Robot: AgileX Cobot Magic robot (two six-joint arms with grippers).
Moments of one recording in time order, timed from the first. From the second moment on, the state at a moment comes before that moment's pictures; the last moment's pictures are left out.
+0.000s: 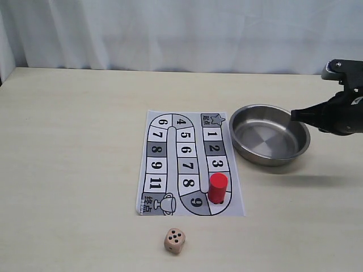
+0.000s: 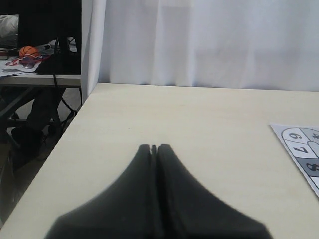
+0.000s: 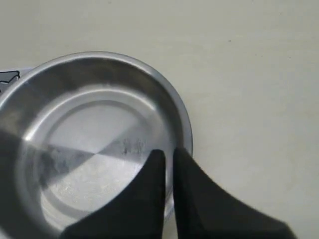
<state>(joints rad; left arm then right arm) -0.03 0.00 0.00 0.18 0.25 -0.18 -0.02 1.67 -0.85 0.20 0.06 -0.16</state>
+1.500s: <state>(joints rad) -0.03 0.00 0.00 0.18 0.25 -0.18 -0.02 0.95 -0.92 0.01 0.69 0.00</state>
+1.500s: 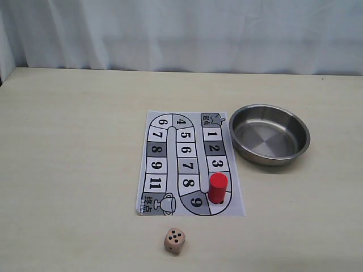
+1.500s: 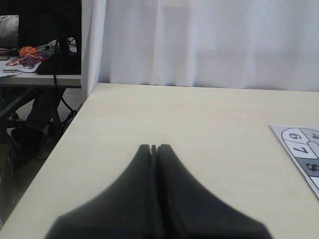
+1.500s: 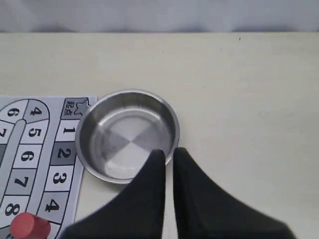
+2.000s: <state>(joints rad) -0.03 0.00 0.00 0.18 0.25 -0.18 -0.02 0.35 -0.87 0.02 0.69 0.00</state>
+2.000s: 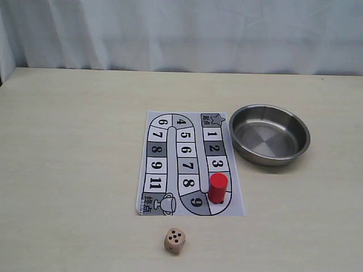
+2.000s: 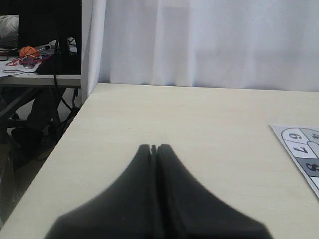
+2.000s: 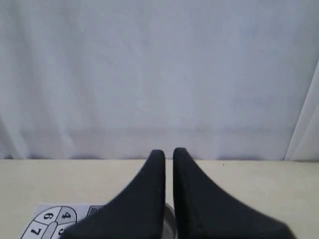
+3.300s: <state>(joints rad) -0.03 0.00 0.00 0.18 0.25 -0.18 -0.02 0.00 -0.64 -0.02 0.44 -0.08</state>
